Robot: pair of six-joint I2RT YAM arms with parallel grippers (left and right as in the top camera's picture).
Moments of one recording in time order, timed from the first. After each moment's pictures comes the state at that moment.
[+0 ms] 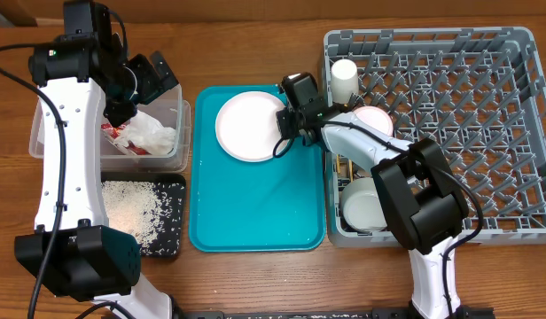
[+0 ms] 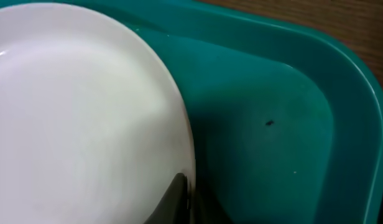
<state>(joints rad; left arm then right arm) 0.11 1.82 1.90 -1.28 0.21 -0.48 0.51 2.18 1.48 -0.28 0.02 0.21</state>
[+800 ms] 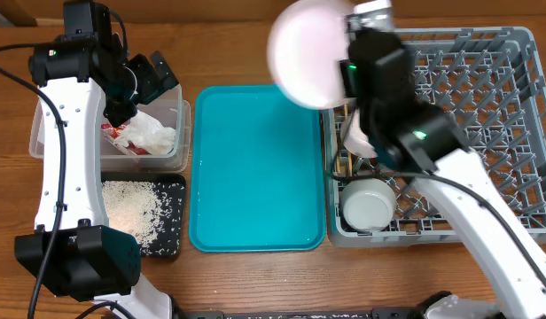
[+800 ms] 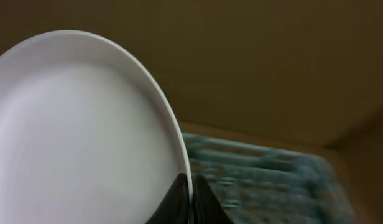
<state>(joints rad) 0.11 1.82 1.90 -1.28 0.21 -0.48 0.51 1.48 1.53 -0.55 0.67 -0.04</state>
